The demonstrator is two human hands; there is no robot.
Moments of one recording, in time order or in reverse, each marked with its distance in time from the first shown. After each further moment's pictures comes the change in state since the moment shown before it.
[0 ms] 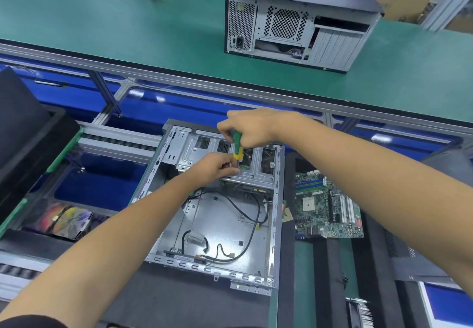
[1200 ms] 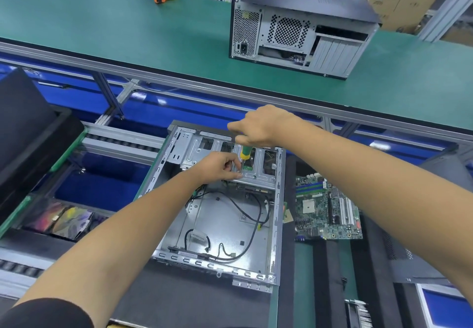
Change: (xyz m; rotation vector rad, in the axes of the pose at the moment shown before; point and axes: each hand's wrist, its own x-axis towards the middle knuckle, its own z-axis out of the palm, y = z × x) left_hand 0.001 0.000 -0.004 -0.013 -0.004 -0.011; right_hand -0.004 -0.006 0.003 -0.401 0.048 0.089
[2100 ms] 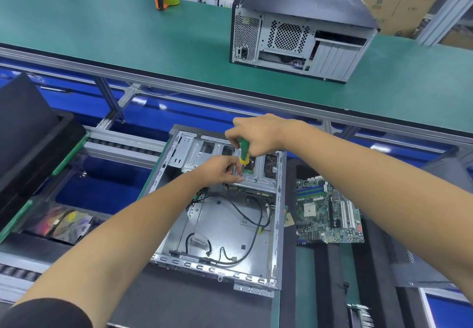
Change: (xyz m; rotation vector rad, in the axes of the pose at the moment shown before) left_hand 0.005 -0.001 -0.002 0.042 -0.052 -0.015; right_hand -0.002 0.001 0.003 0.251 -0.024 -0.084
